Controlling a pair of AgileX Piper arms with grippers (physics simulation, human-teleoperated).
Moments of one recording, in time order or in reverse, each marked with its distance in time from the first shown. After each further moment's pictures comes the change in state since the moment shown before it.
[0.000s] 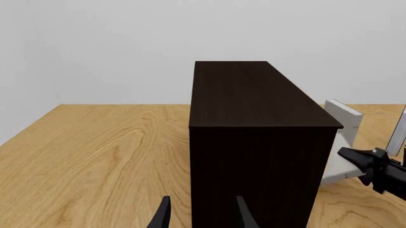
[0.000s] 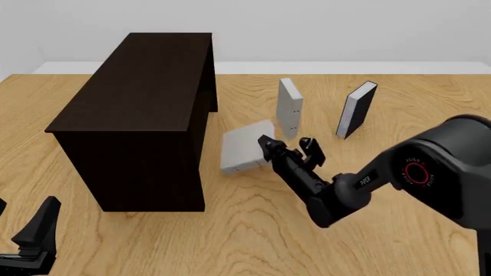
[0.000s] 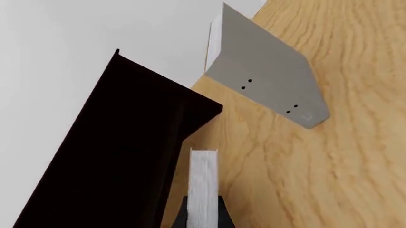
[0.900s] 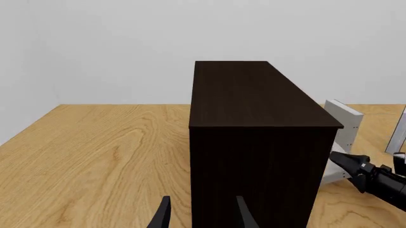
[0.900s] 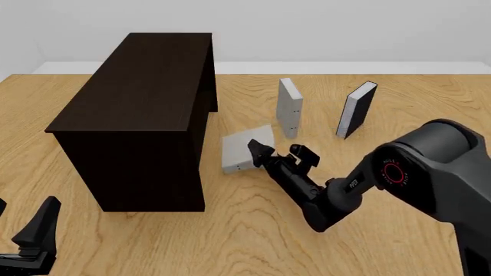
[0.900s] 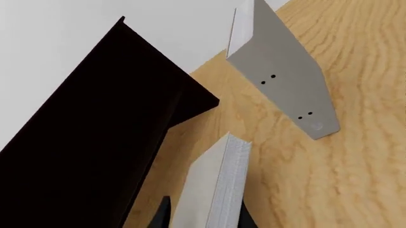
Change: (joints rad) left arm 0.001 0.000 0.001 -0.001 0.000; right arm 0.001 0.090 -0.036 -0.062 -0.200
